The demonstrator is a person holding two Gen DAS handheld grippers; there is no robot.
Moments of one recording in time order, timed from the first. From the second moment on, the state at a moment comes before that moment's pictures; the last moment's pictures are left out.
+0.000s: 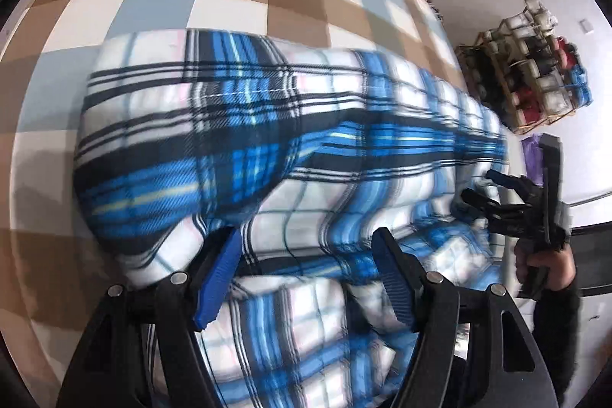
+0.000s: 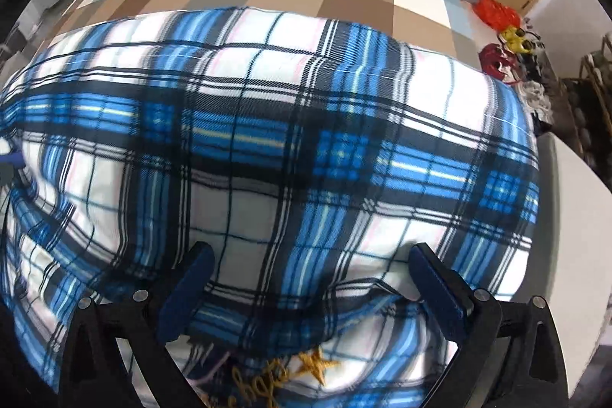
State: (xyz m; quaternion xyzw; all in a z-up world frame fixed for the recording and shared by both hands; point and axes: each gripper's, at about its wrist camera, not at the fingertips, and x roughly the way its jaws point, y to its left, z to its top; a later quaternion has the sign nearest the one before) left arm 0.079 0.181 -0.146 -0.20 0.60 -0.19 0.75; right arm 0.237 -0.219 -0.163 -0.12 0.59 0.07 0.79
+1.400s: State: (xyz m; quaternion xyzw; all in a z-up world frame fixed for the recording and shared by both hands) left arm 0.154 0.140 -0.154 -0.05 0.59 -0.13 0.80; right arm 0.317 -0.181 -0.163 -0.10 0.60 0.10 0.79
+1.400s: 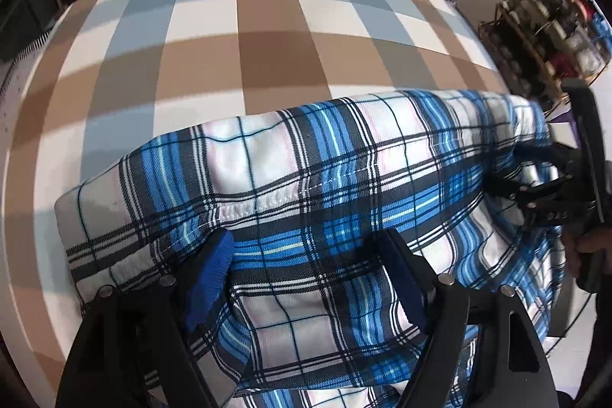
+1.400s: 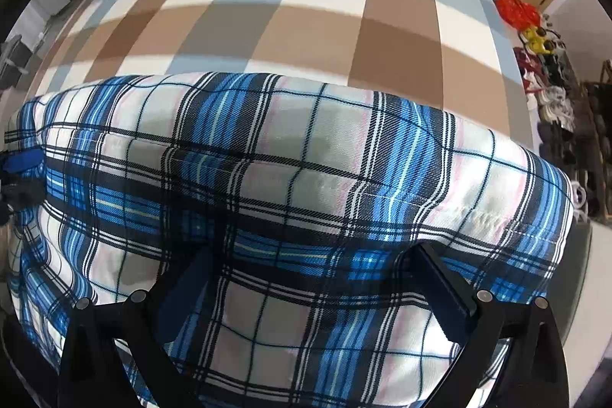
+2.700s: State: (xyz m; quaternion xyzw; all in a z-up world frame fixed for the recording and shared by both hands) left arm -0.011 0.132 -0.137 -0.05 0.61 -0.15 0.78; right arm 0.076 -0.236 -0.157 0.04 0.56 0.18 0.80
